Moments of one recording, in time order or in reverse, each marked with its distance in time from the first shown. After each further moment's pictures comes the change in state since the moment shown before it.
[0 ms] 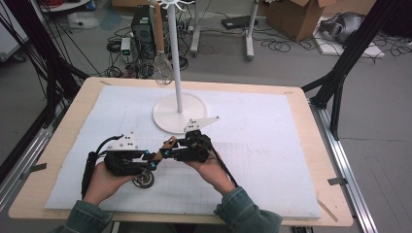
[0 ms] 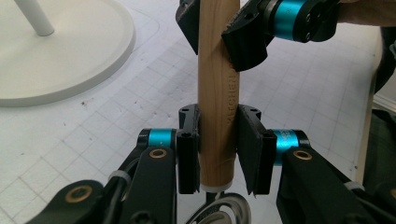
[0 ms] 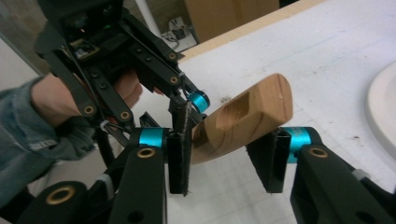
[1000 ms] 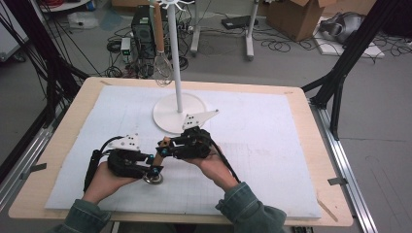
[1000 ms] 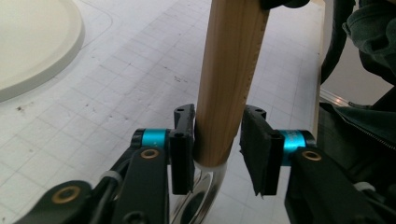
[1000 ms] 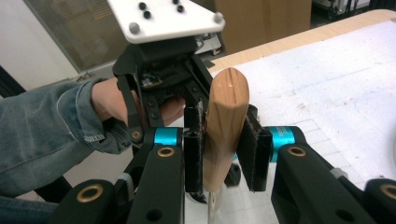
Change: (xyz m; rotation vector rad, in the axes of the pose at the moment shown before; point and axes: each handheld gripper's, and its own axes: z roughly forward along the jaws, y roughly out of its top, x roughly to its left) left arm 0.004 0.000 0.009 0.006 -0.174 -0.014; right arm 0.019 0.027 -0.012 0.014 0.097 -0.105
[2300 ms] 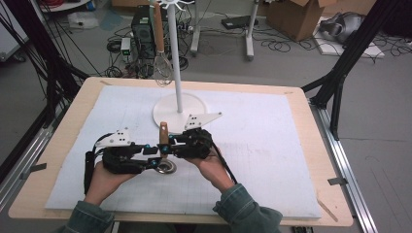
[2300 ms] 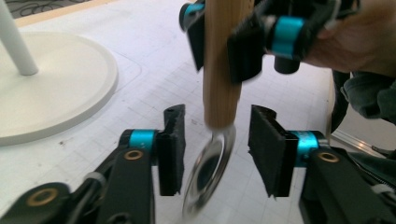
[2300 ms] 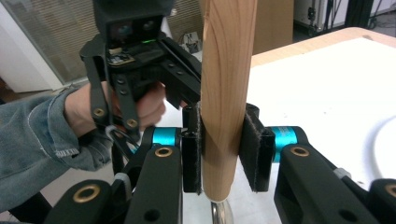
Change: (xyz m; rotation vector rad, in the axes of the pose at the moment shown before) left arm -0.004 0.004 -0.020 -0.177 0.090 -0.011; right arm -0.006 -0.008 -0.001 -0.066 -0.053 -0.011
